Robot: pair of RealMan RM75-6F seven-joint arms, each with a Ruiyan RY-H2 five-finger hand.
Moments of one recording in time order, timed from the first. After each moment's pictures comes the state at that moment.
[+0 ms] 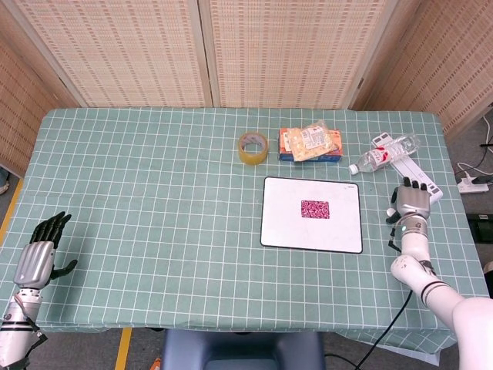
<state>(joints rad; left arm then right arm) -0.23 -1.42 -0.08 -1.09 1.43 1.32 -0.31 0.74 -1.61 0.18 -0.73 -0.41 0.60 -0.57</state>
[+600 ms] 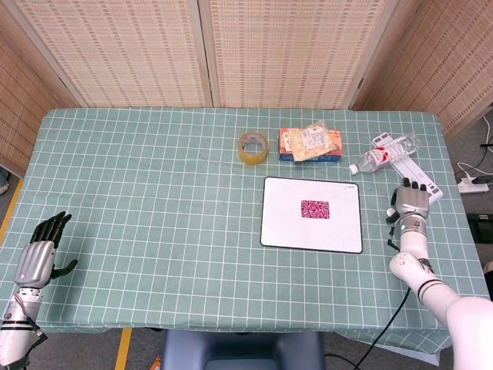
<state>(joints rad) -0.24 -1.42 -0.08 -1.08 1.43 1.32 -0.32 0.75 -1.65 0.20 -0.66 -0.39 0.55 -0.60</state>
